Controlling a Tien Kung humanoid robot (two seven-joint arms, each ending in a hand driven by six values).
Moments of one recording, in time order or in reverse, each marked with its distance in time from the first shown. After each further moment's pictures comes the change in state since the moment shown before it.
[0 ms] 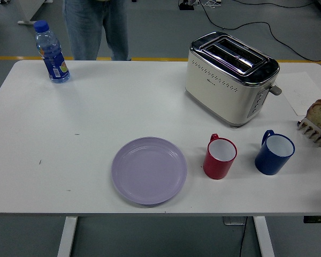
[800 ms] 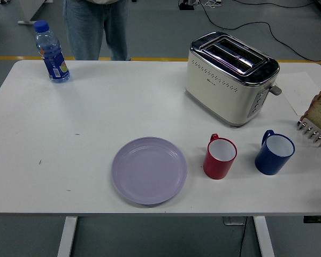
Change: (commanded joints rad) left arm 0.005 0.002 -0.019 0.000 0.026 -0.005 0.003; right arm -0.001 -0.045 0.014 0.068 0.019 -0.018 0.022
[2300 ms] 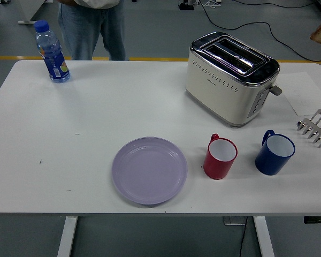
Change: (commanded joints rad) left arm -0.019 0.012 -0.041 0.000 0.036 0.005 0.008; right arm 0.457 -0.161 -0.193 0.083 0.296 0.089 -0.159
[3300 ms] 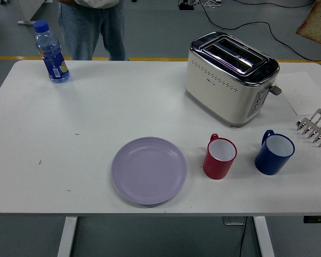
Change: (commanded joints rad) left arm -0.006 0.007 -0.006 0.000 0.010 0.000 0.002; right arm 0.093 0.055 -0.081 -0.032 0.036 0.000 -0.050
